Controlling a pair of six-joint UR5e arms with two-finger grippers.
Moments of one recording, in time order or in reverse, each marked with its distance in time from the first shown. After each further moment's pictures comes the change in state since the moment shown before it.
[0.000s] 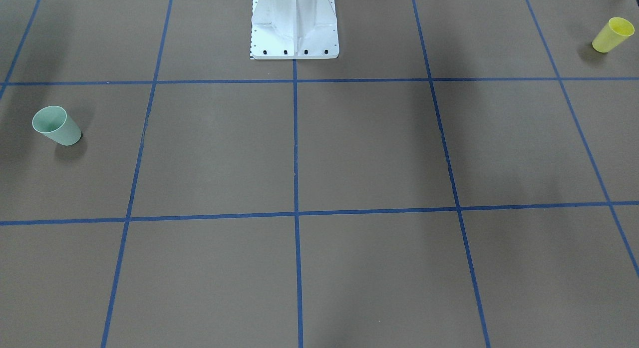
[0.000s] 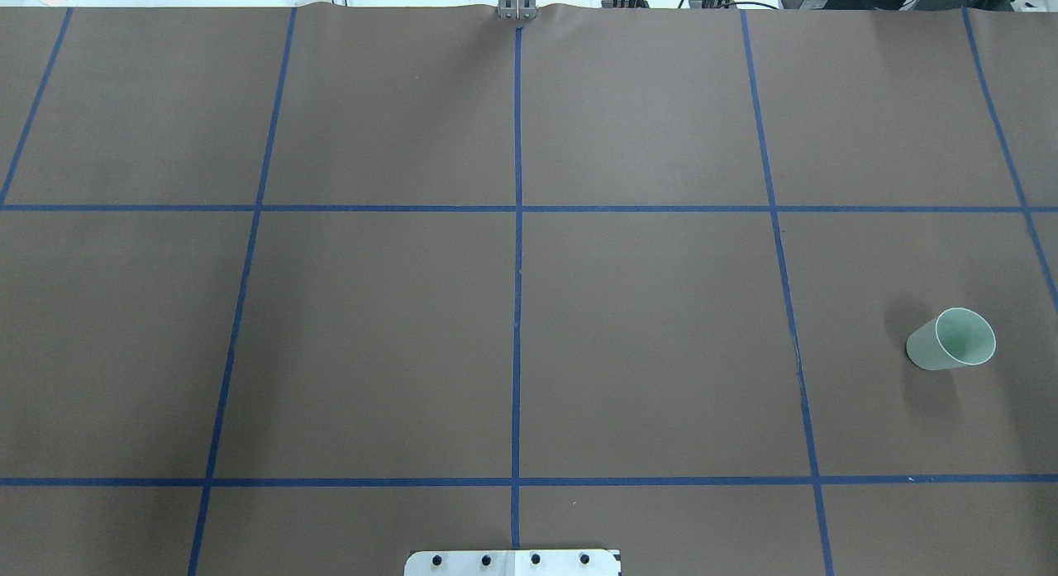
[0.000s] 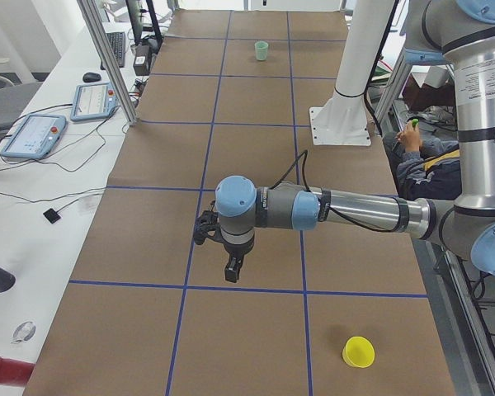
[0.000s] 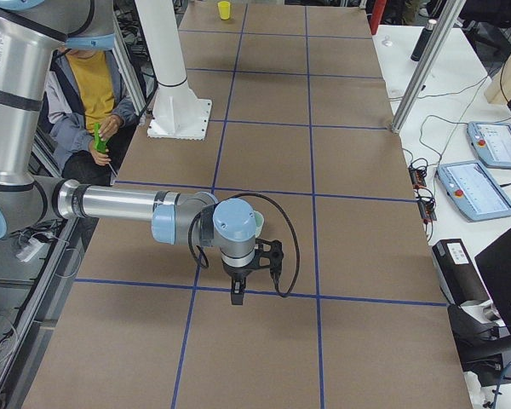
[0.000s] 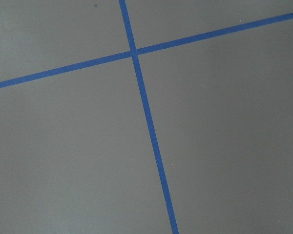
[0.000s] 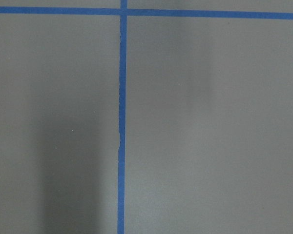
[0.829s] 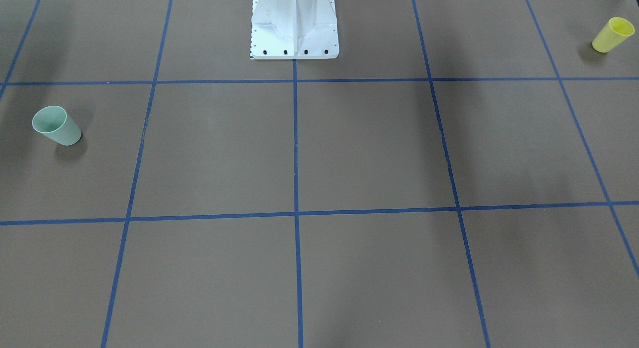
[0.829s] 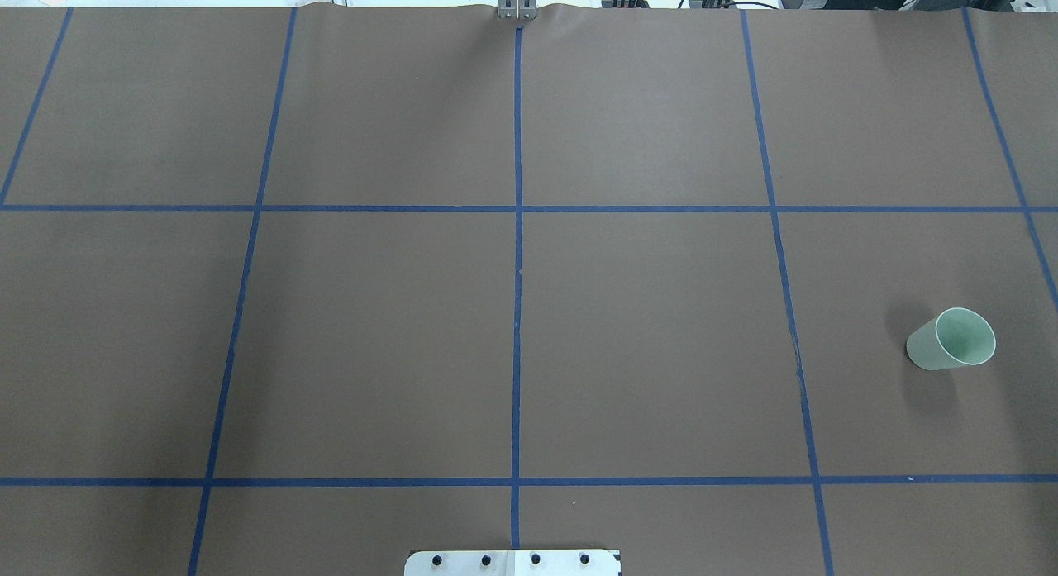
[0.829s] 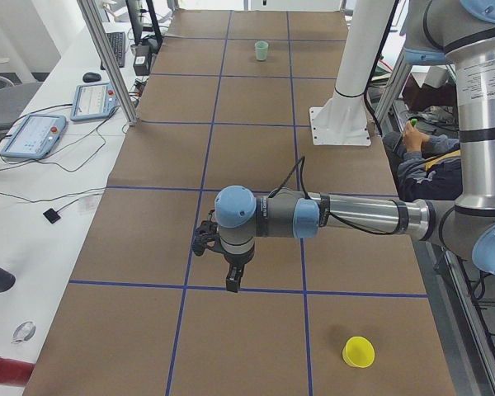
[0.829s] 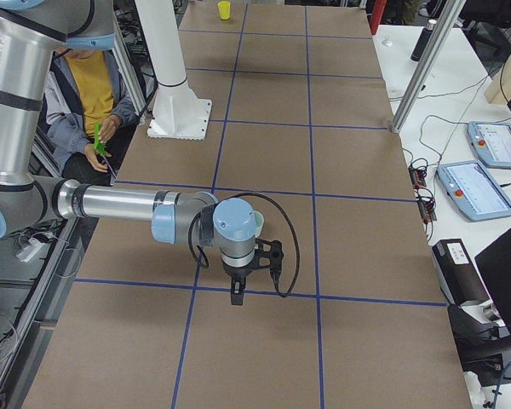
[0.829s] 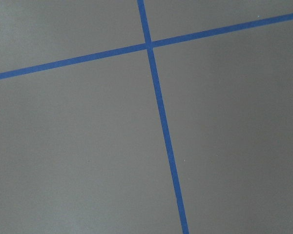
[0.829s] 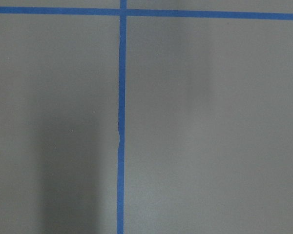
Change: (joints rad) left arm -0.030 -0.002 0.045 -0.002 0.006 0.000; right arm 0.000 -0.002 0.000 -0.004 -0.004 0.000
